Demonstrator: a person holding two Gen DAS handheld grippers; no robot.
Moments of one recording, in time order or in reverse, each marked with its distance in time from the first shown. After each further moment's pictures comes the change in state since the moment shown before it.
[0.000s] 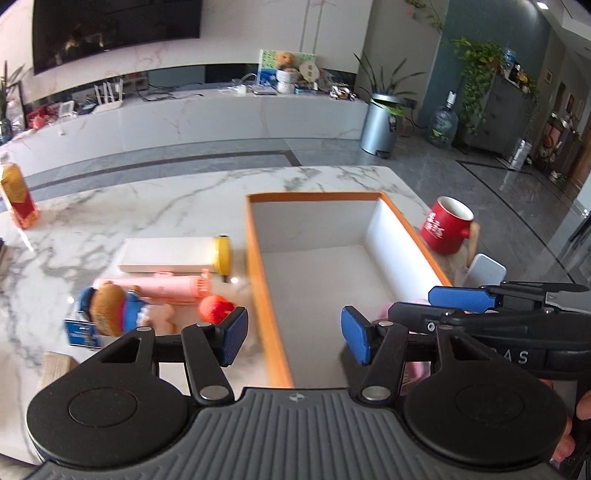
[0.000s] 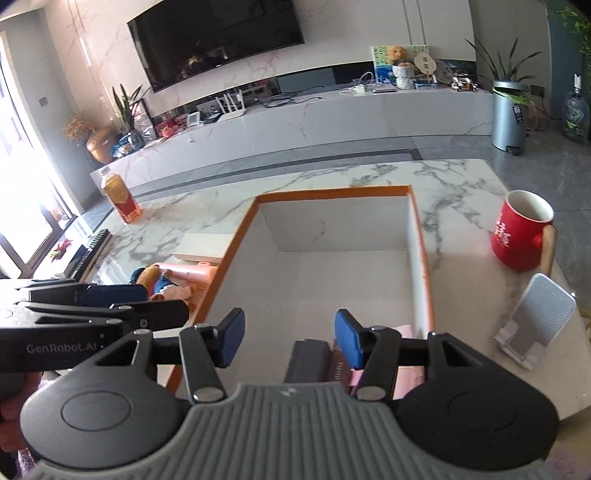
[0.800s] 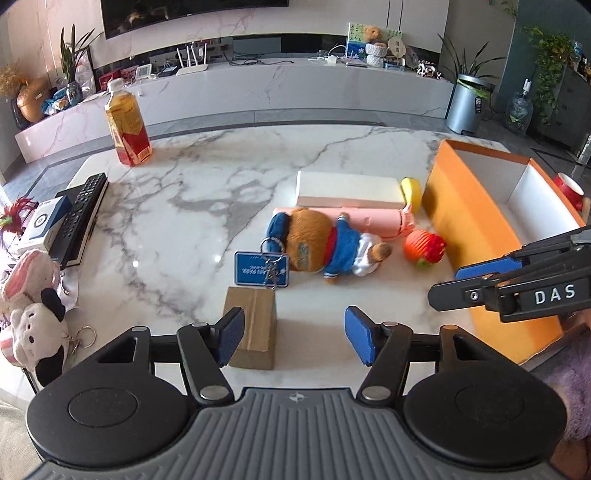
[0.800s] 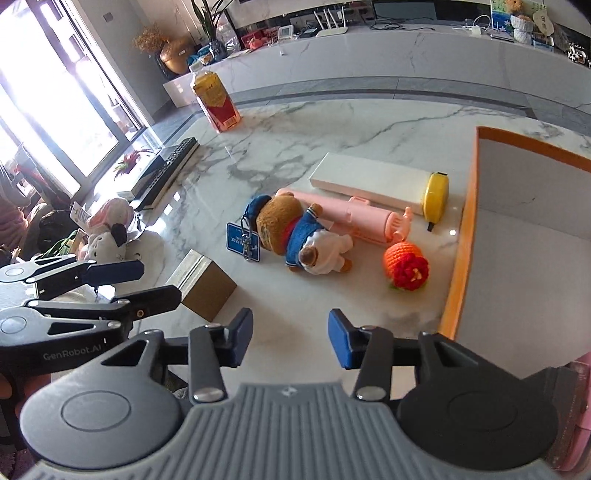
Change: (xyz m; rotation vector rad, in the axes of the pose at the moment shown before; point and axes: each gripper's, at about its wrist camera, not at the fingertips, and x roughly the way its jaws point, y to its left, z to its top) left arm -0.001 0.175 -0.060 -0.059 0.098 0.204; right arm 0.139 0.143 0.002 -0.126 0.295 0.202
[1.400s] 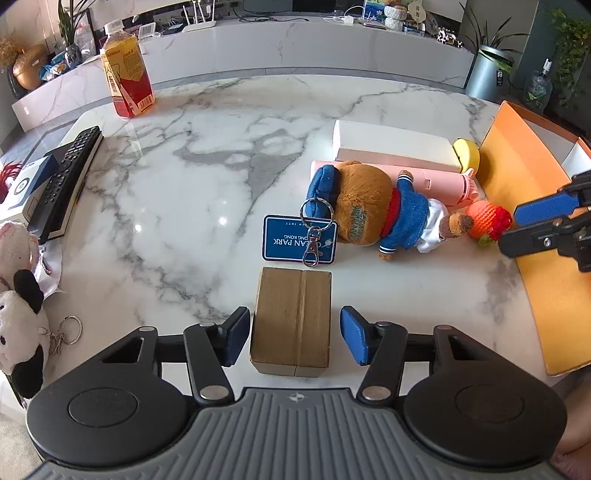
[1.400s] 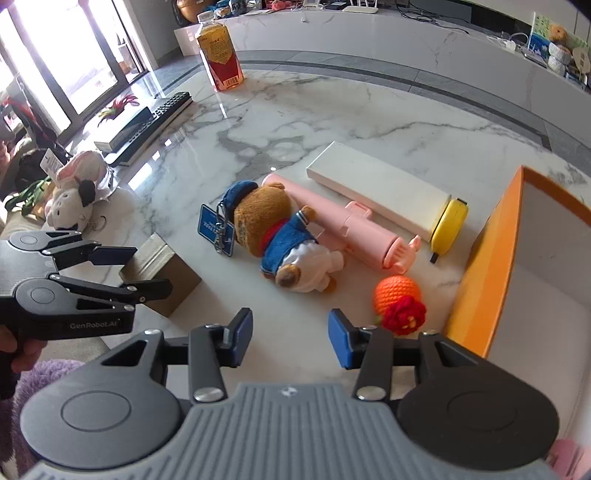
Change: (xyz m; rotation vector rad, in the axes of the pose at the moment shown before) left arm 0.066 0.035 0.001 -0.022 0.132 -0.005; right arm 0.039 -0.006 0.045 -0.215 0.112 -0.103
